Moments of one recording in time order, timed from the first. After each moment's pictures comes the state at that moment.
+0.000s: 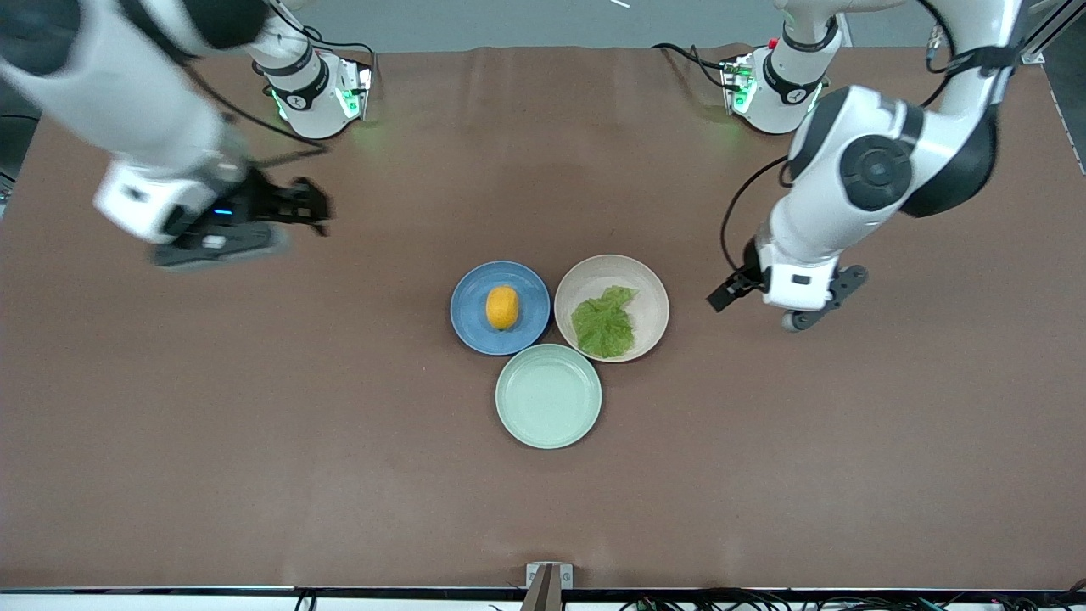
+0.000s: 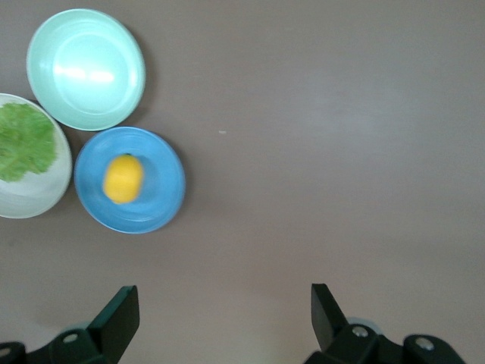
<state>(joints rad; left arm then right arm) 0.00 0.22 -0.46 -1.88 0.01 2.05 -1.18 0.42 0.17 0.04 -1.49 0.02 1.61 0.27</state>
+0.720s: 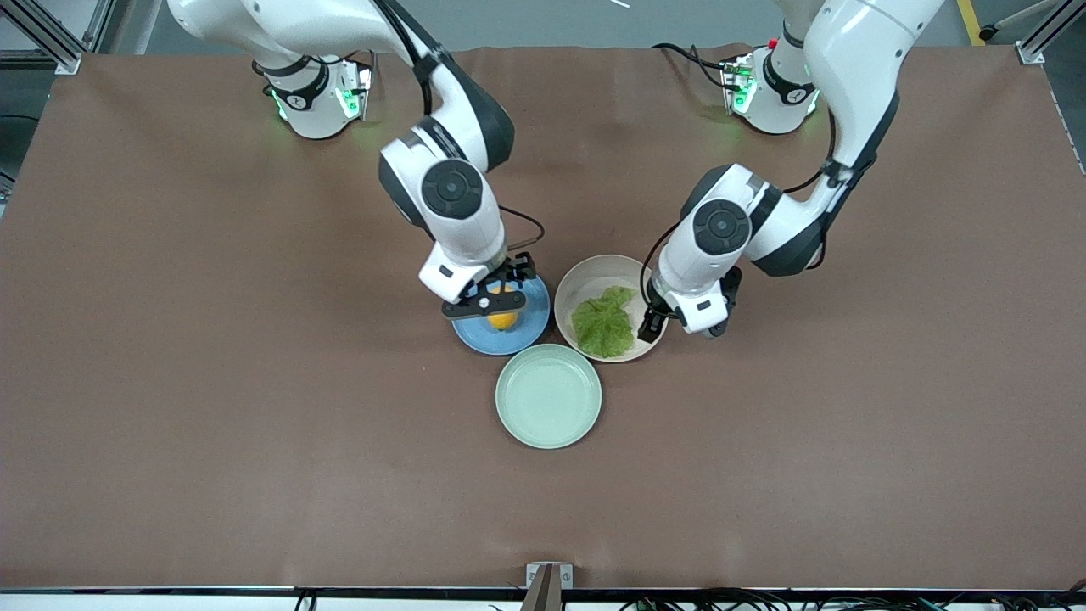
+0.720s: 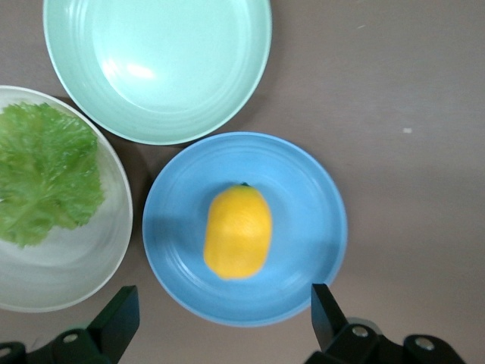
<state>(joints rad) -0.14 0.50 -0.46 -1.91 0.18 2.38 -1.89 0.67 0.52 0.04 -1.64 0.04 2.14 0.55</state>
